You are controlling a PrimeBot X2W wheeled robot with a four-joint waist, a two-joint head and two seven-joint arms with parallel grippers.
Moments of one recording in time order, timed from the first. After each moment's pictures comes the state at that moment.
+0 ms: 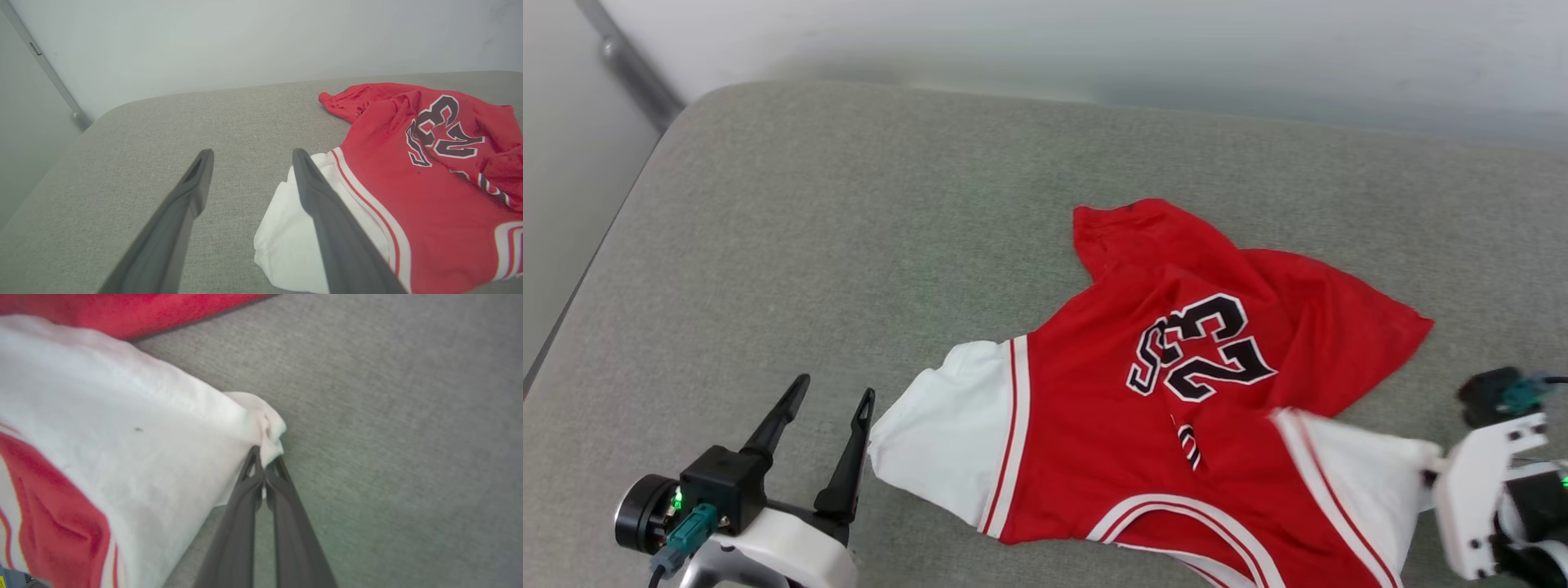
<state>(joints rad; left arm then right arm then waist) 0.00 0.34 -0.18 -0.04 -0.29 -0.07 -0.14 -0.14 -0.45 0.16 0.18 0.37 0.13 0.78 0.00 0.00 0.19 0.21</state>
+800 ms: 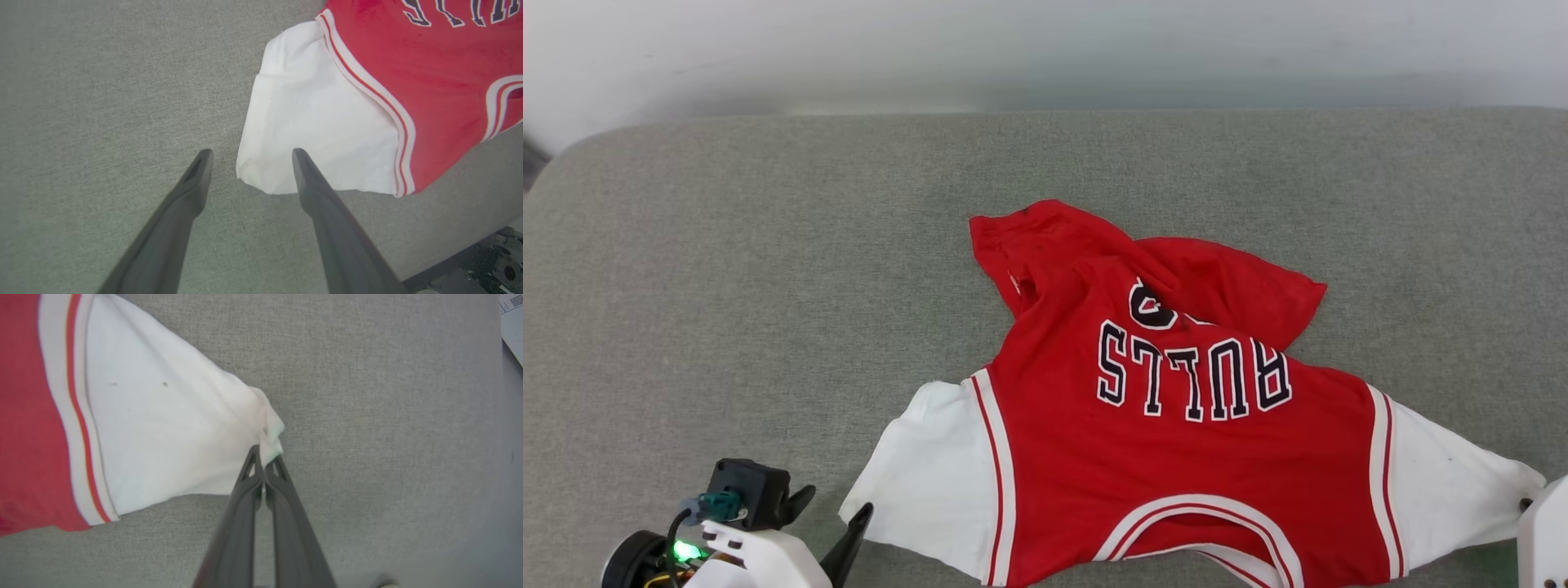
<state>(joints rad) 0.11 0.49 -0.20 -0.18 -0.46 -0.08 0.40 0.05 -0.34 -0.21 -0.06 0.21 0.13 0.81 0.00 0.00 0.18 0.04</state>
